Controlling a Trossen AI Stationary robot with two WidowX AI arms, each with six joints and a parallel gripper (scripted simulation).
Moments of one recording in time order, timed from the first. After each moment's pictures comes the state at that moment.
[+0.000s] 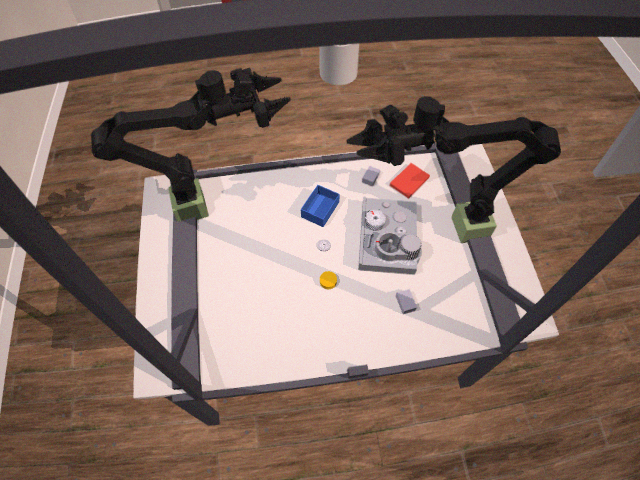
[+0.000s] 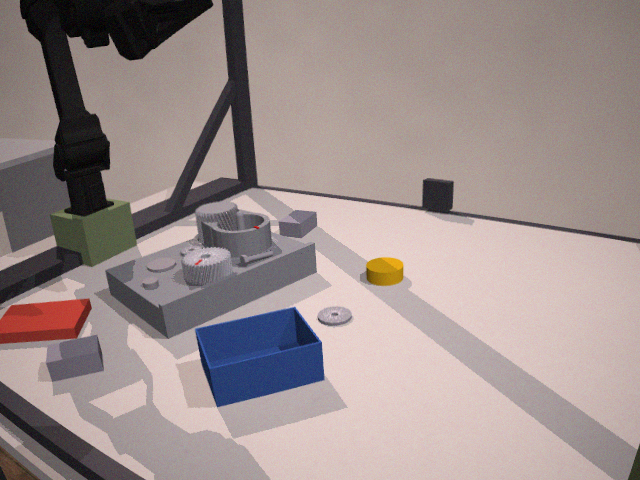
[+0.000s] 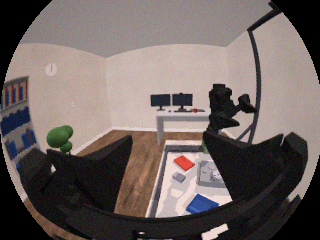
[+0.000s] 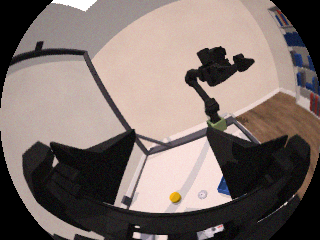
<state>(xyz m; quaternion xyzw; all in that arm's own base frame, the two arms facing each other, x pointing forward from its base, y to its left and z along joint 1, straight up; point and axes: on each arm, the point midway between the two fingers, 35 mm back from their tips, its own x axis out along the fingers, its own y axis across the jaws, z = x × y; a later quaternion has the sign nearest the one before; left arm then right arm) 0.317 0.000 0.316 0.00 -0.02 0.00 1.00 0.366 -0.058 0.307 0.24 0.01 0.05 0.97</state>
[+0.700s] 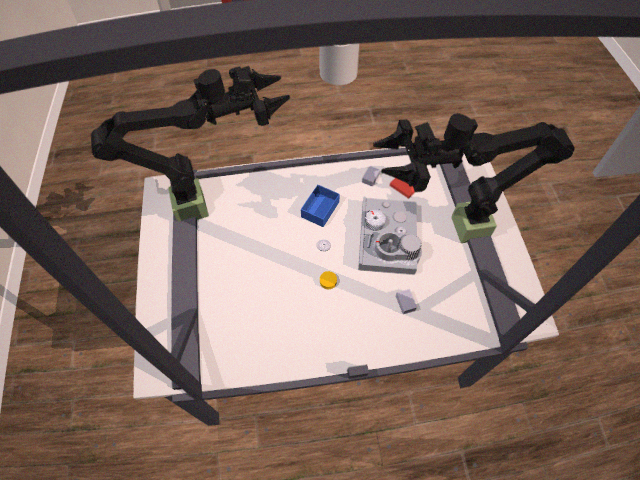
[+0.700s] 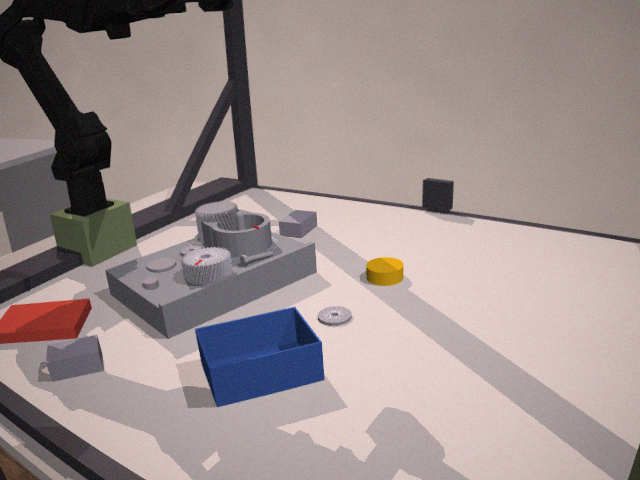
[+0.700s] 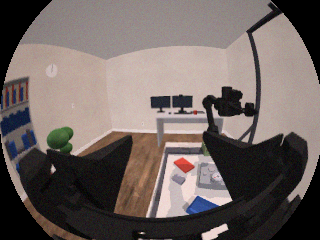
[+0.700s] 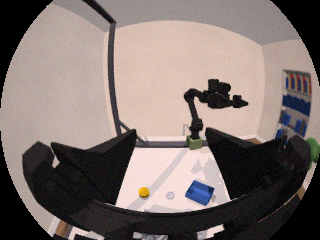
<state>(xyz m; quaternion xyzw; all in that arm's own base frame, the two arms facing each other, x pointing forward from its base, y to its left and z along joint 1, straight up) 0.316 0.000 0.324 0.00 -0.03 0.00 1.00 0.316 0.000 0.321 0.00 -0.02 0.00 1.00</state>
